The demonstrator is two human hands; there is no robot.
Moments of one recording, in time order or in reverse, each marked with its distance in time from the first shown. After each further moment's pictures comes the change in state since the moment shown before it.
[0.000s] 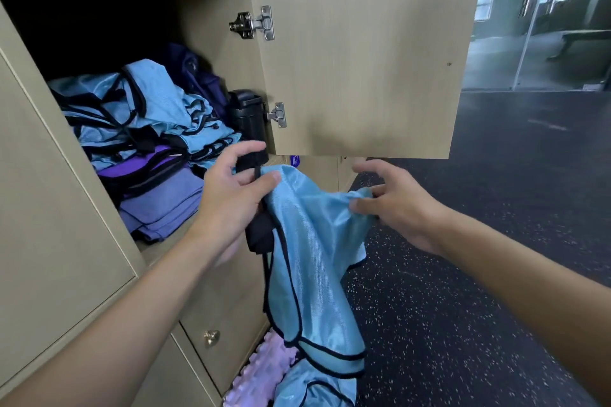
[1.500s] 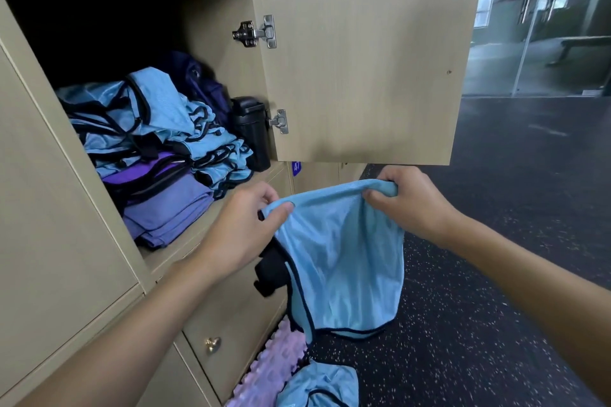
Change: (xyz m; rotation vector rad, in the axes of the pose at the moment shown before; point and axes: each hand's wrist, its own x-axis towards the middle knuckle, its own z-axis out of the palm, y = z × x) left_hand 0.007 -0.024 -0.017 0.849 -0.139 0.262; right_hand 0.003 -0.003 -0.016 -0.457 0.178 -0.252
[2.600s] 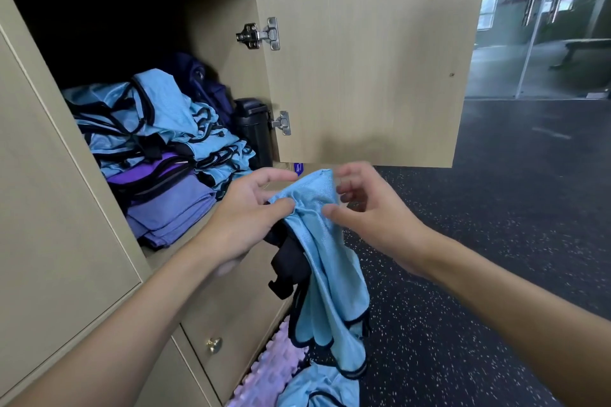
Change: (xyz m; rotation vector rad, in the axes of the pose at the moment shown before) left_hand -0.007 0.038 -0.016 -0.629 -0.145 -0.232; right_hand -0.019 -0.031 0.033 0.508 -0.137 -0.015
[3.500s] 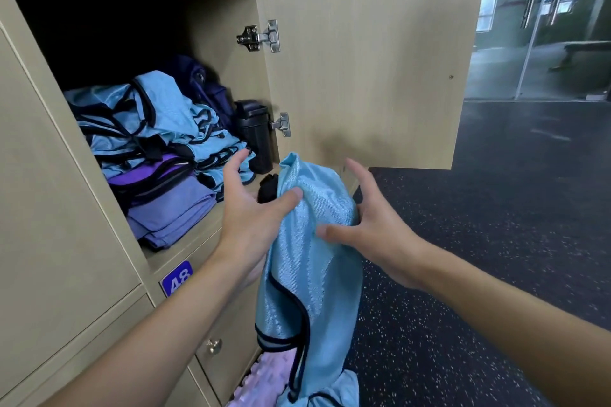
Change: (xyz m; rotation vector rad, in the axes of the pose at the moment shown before) left_hand 0.003 -0.017 0.023 -0.364 0.305 0.077; right_hand -0.010 0.003 0.007 0.197 -0.089 0.111
